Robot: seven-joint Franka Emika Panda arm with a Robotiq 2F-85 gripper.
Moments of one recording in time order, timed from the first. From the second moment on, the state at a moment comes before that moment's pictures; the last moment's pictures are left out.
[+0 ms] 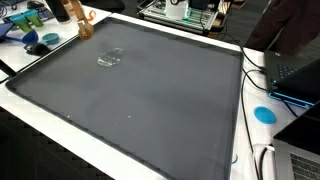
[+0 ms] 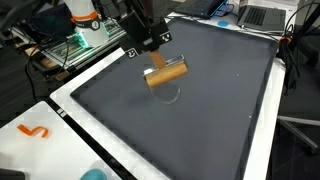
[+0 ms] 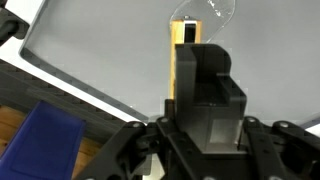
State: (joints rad) arm -0.24 0.07 -0.17 -2.02 0.51 2.17 -1.49
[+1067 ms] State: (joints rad) arm -0.29 0.06 -0.25 -2.17 0.74 2.25 -1.66
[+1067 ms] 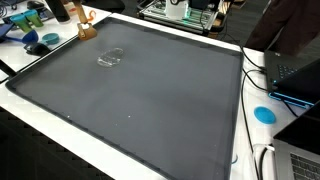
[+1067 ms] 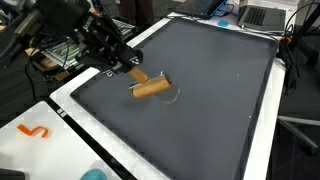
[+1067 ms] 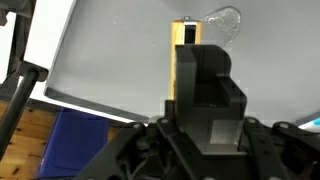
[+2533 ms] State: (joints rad) arm -0.29 -0.06 -0.27 -2.33 0.71 2.40 -1.67
